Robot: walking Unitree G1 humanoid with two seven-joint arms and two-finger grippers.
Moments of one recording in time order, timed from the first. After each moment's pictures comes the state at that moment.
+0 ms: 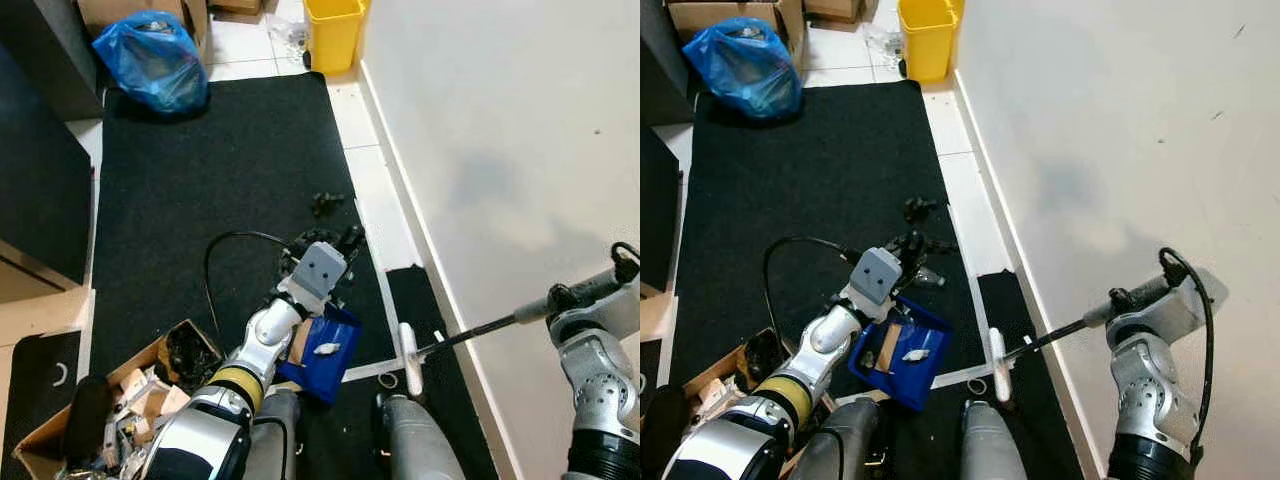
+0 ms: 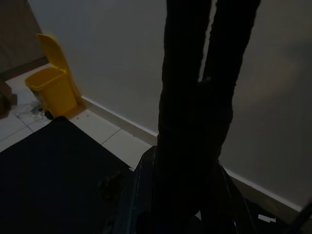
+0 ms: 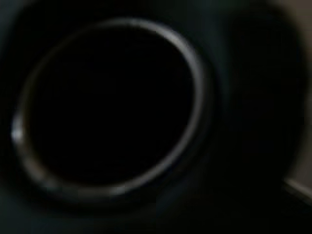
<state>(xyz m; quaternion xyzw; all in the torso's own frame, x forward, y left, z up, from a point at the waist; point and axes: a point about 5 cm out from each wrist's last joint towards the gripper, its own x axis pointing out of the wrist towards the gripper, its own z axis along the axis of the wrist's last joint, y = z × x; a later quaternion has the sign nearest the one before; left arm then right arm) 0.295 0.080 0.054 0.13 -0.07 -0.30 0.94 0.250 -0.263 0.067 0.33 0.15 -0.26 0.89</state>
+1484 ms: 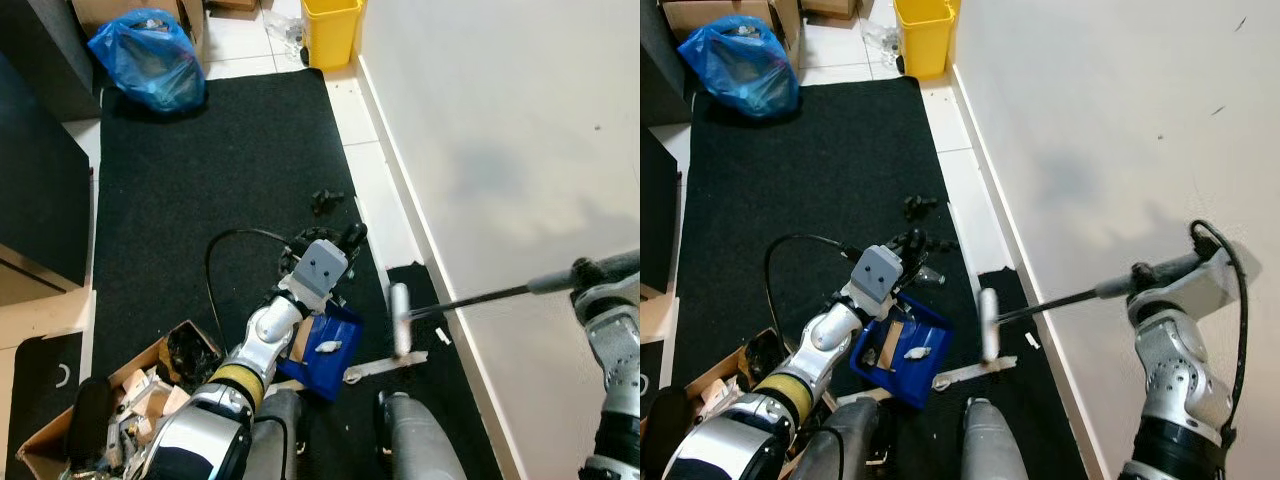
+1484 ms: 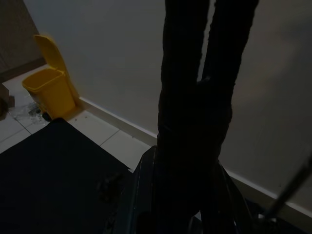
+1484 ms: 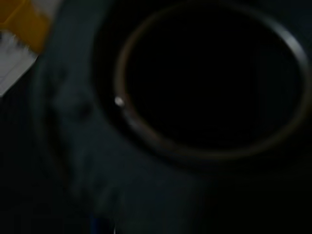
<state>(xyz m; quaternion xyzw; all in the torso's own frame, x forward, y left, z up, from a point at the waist) 0.296 0.079 0.057 0.13 -0.07 -0.31 0.94 0.258 -0.274 0.100 0.28 0.17 -0.18 0.93</state>
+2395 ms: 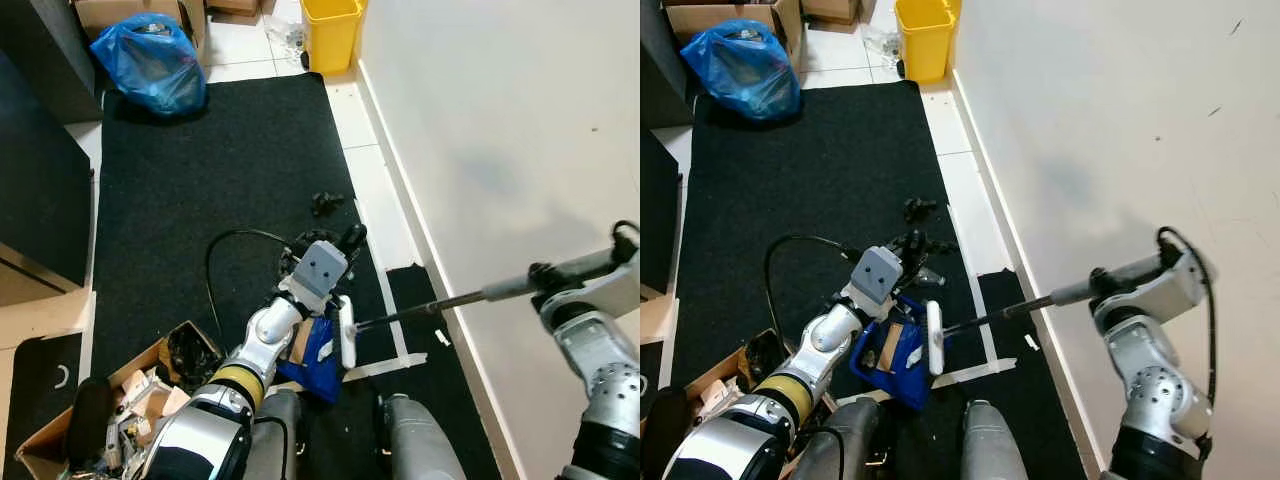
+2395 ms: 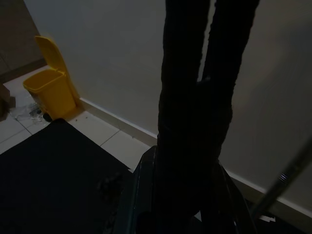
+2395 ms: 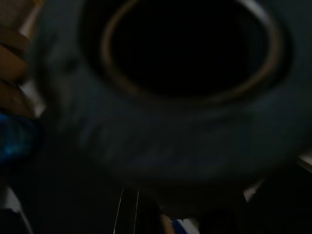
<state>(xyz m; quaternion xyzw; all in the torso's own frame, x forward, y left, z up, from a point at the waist) 0.296 0.079 0.056 0.13 -0.07 -0.31 0.94 0.257 -0.259 0.112 0.37 0.12 -0.17 0.91</state>
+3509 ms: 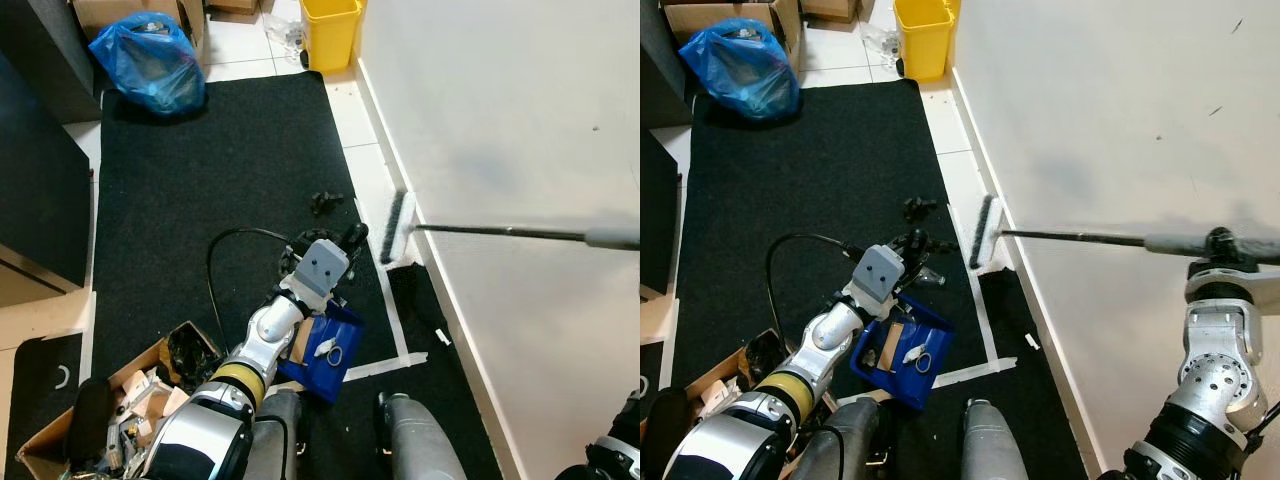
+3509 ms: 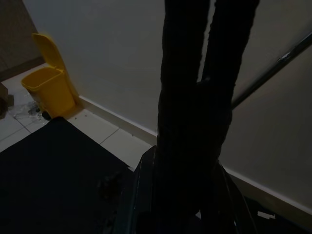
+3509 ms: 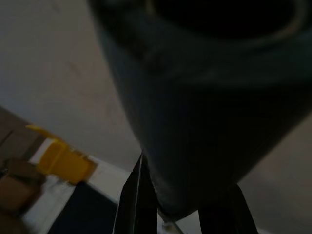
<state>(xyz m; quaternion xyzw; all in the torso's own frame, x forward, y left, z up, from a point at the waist) 0.297 0.078 0.056 0.13 -0.06 -0.31 0.94 0.247 -0.335 0.162 0.34 -0.11 -0.31 0.88</state>
